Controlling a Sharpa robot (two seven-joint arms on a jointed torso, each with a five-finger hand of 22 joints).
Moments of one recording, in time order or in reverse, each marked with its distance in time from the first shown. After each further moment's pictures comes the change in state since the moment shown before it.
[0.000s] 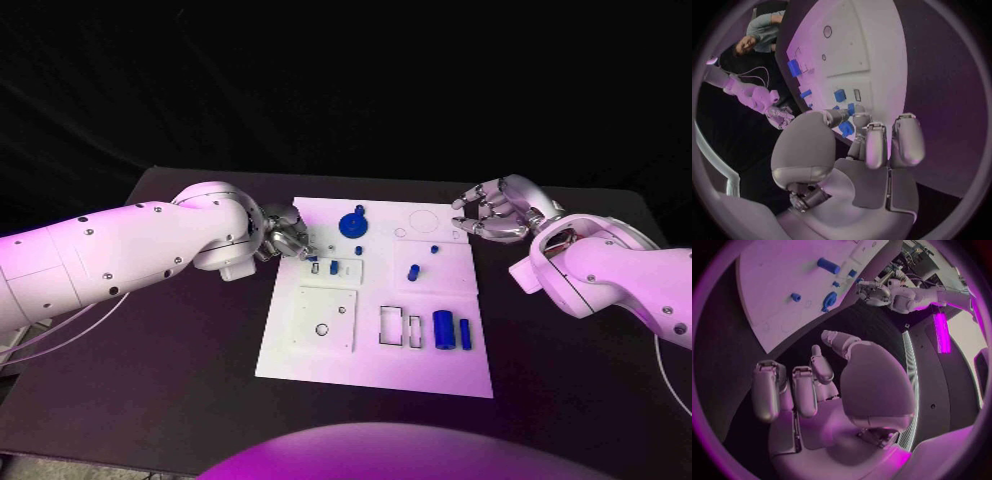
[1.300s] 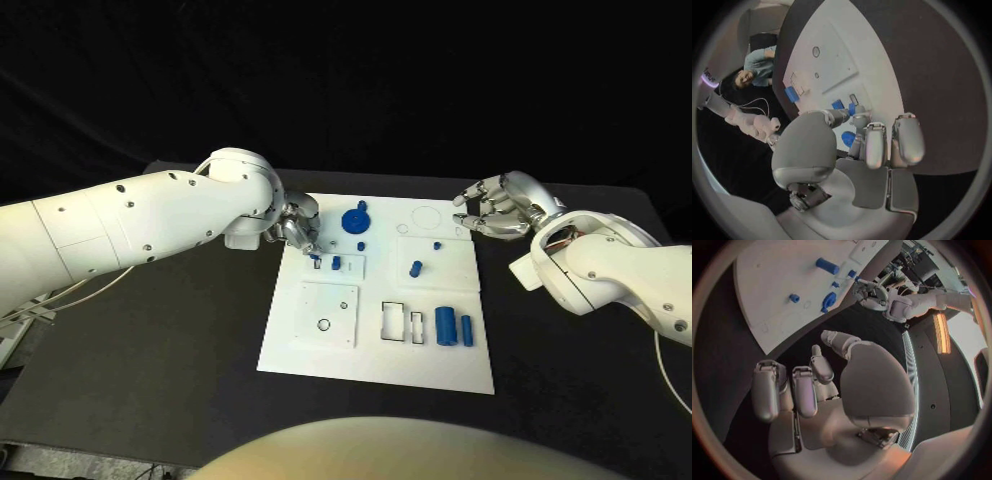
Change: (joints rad) left arm 0.067 0.114 -0.017 -0.122 -0.194 0.312 0.082; left_hand 0.028 0.006 -0.004 -0.004 -0.046 -0.011 0.005 0.002 0.002 0.005 0.000 0.008 0.028 0.000 0.000 0.000 0.000 0.000 -0.004 0.004 -0.004 0.008; right arm -0.003 0.007 0.000 -0.004 0.000 0.000 -0.001; right_hand 0.000 0.000 0.003 -0.003 0.000 0.000 0.000 0.004 0.001 0.000 0.000 0.000 0.000 0.000 0.000 0.000 0.000 0.000 0.000 0.000 -0.005 0.001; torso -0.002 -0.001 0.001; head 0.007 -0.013
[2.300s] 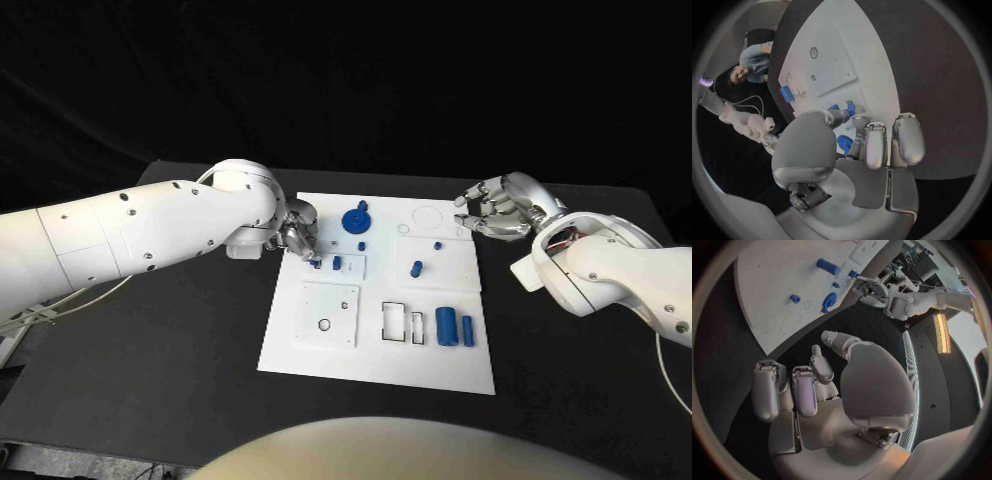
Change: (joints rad) left arm -0.014 -0.010 -0.018 0.039 0.037 -0.054 -0.095; left_hand 0.000 0.000 0.006 0.006 0.001 0.005 -0.001 0.009 0.004 0.011 0.001 0.011 0.014 0.000 0.000 0.000 0.000 0.000 0.000 0.000 0.000 0.001; right arm -0.002 0.000 0.000 0.000 0.000 -0.001 0.000; right_hand -0.005 0.005 0.000 0.000 0.000 0.000 0.000 0.000 0.000 0.000 0.000 0.000 0.000 0.000 0.000 -0.004 0.000 0.000 0.000 0.000 0.000 0.000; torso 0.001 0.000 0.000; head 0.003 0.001
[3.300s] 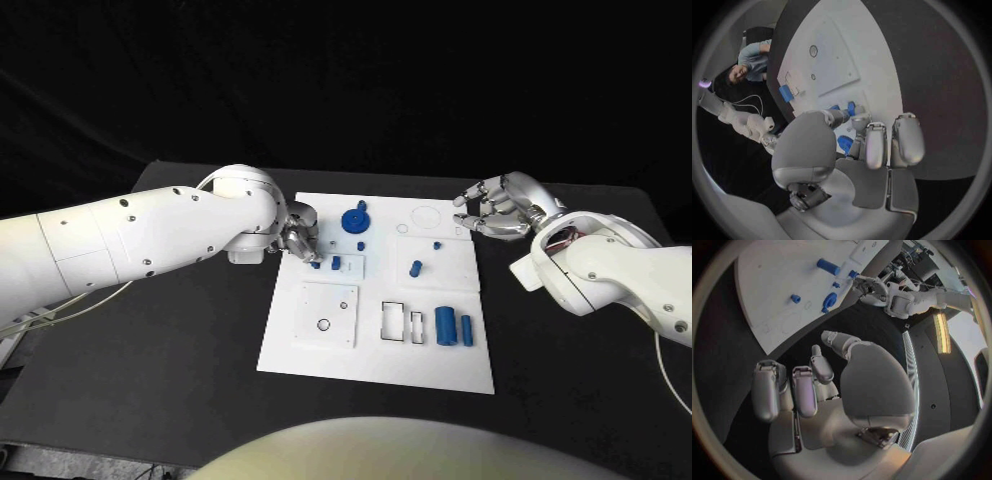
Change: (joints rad) left arm -0.009 -0.005 -0.004 0.019 -0.001 -0.041 -0.013; left_hand -0.001 -0.001 0.009 0.009 0.003 0.007 0.003 0.006 0.008 0.014 -0.004 0.011 0.012 0.000 0.000 0.000 0.000 0.000 0.000 0.000 0.000 0.000; right arm 0.000 -0.001 0.000 0.001 0.000 0.000 0.000; right_hand 0.000 0.000 0.000 0.000 0.000 0.000 0.000 0.000 0.000 0.000 0.000 0.000 0.000 0.000 0.000 0.000 0.000 0.000 0.000 0.000 0.000 0.000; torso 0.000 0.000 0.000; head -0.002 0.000
